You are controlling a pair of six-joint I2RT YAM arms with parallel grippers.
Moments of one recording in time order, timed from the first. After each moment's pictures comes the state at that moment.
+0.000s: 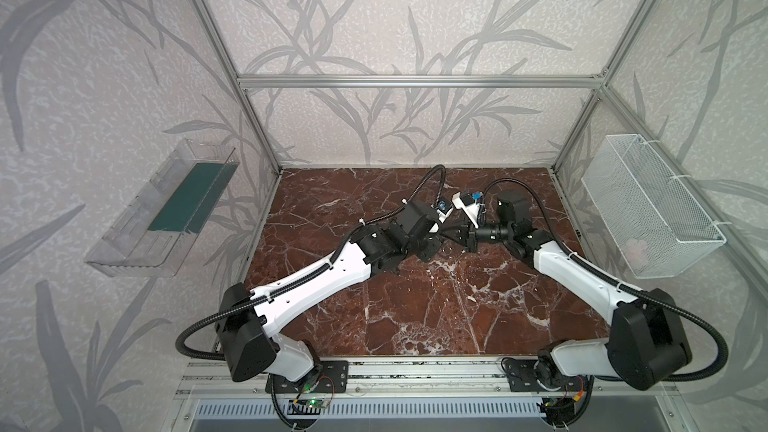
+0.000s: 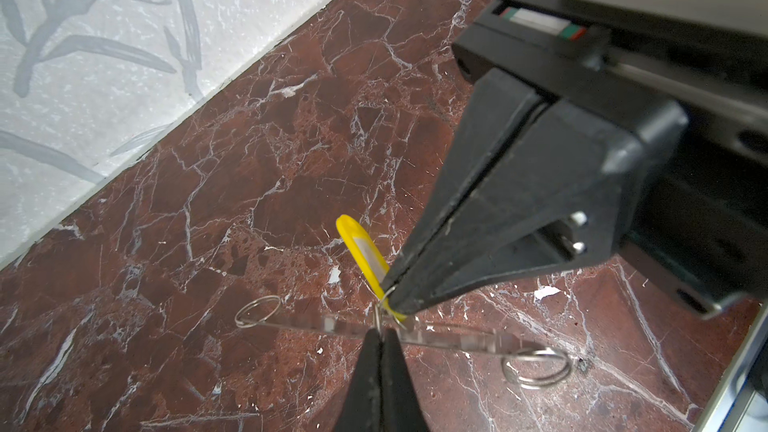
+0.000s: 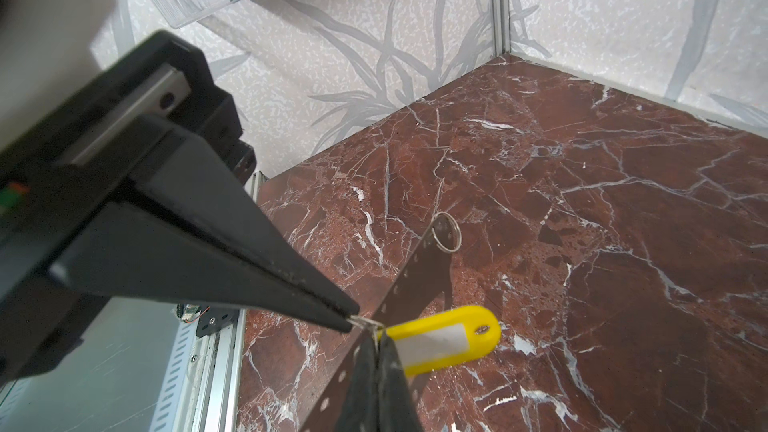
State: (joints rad) left arm -0.92 1.46 1.33 -0.57 -0.18 0.00; right arm 0.38 1.38 0.91 0.01 -0.95 -0.03
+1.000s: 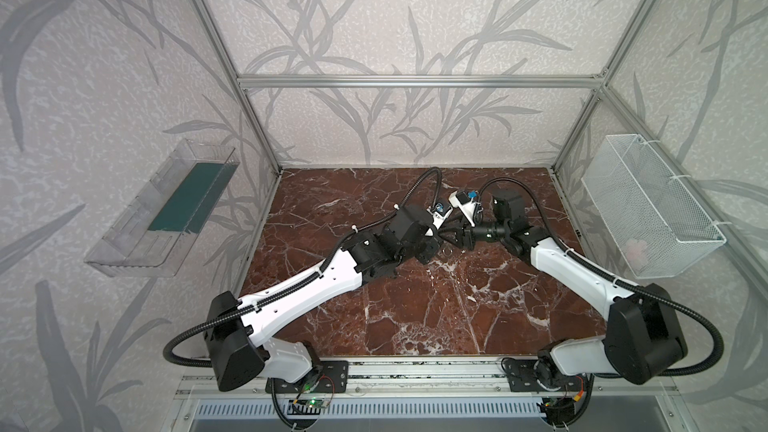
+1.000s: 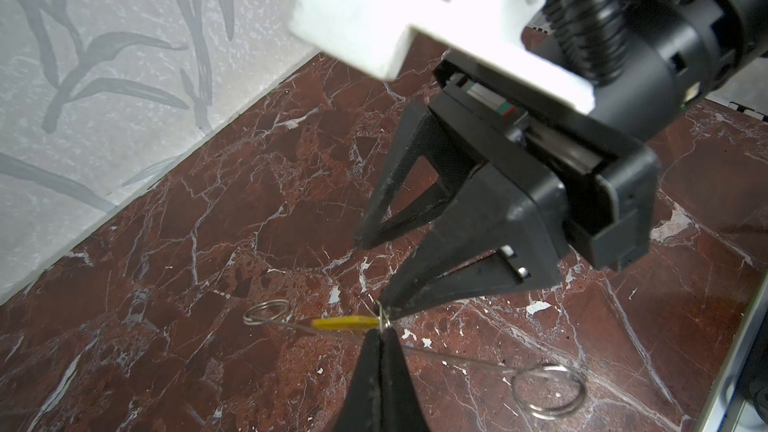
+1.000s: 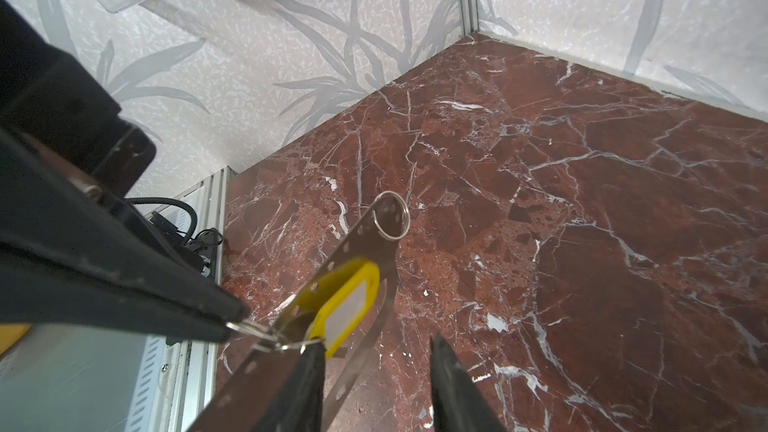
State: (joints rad) left arm -0.93 1.39 1.27 -0.49 -0.20 0.02; right arm 0.39 1.40 0.94 -0.05 -0.84 -0.04
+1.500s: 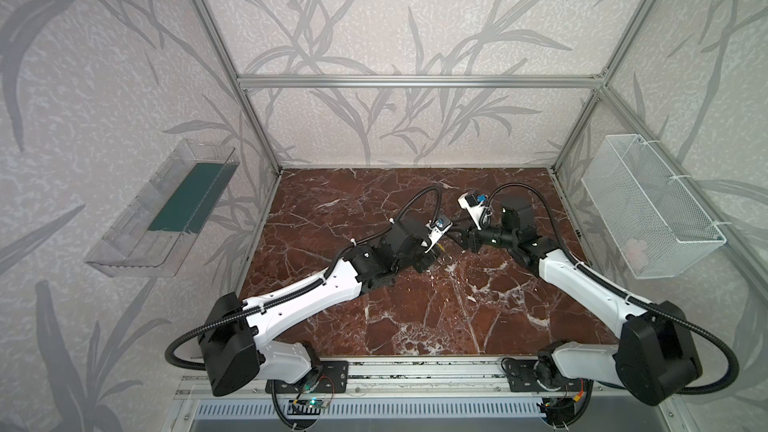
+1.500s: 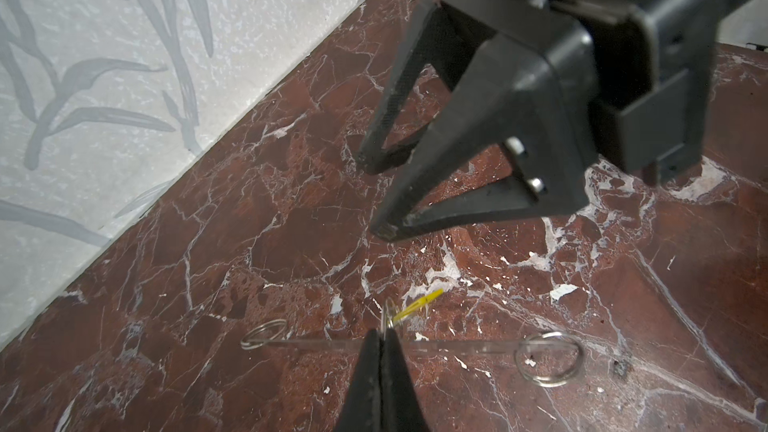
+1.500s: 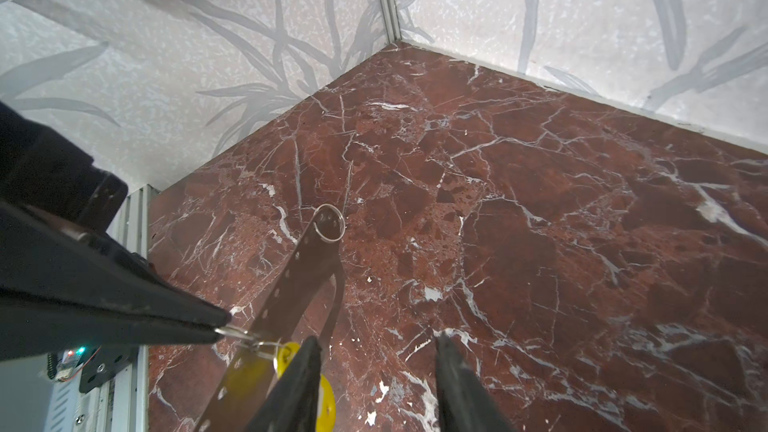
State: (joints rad) left arm -0.92 1.34 1.05 -0.26 -0.15 0.17; right arm 0.38 1.30 0.83 0.01 -0.63 0.00
